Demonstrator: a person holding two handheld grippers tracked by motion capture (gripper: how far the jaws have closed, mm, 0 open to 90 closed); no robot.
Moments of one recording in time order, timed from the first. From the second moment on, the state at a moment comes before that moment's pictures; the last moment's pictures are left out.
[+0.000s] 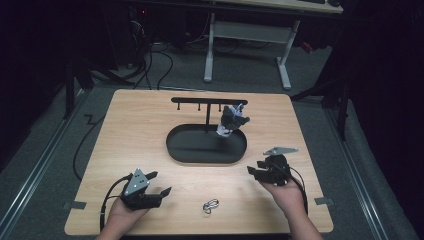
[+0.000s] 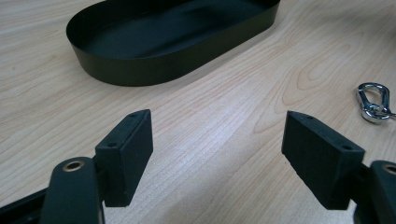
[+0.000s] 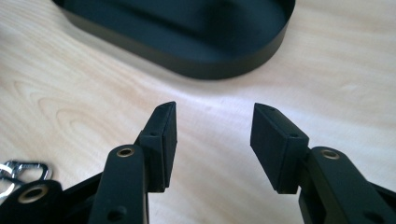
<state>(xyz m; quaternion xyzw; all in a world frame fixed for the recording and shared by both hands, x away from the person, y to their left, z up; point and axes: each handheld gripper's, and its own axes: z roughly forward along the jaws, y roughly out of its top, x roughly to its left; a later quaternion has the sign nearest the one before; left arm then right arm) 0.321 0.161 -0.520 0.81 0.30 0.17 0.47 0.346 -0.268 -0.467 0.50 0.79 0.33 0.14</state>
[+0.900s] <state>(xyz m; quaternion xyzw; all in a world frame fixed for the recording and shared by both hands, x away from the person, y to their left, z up) 0.321 0.156 -0.522 0.82 0.30 0.17 0.46 0.277 -0.177 -0.516 0.37 0.83 0.40 0.09</state>
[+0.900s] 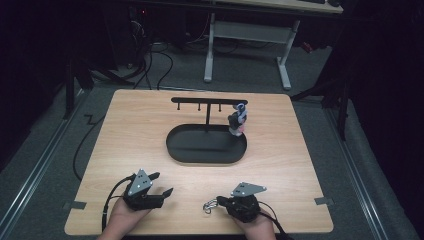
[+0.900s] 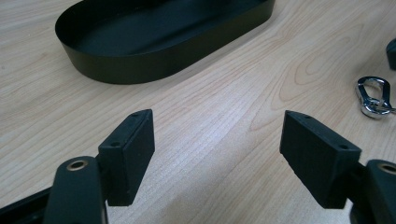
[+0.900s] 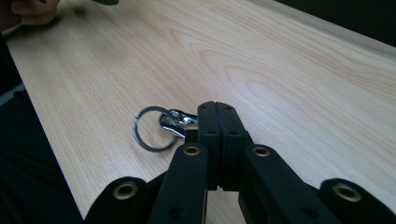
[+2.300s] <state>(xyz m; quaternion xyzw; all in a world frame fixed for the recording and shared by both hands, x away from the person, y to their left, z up) 0.321 0.158 -0.523 0.82 0.30 0.17 0.46 0.285 -0.274 -0.518 0.49 0.79 0.34 0.16</state>
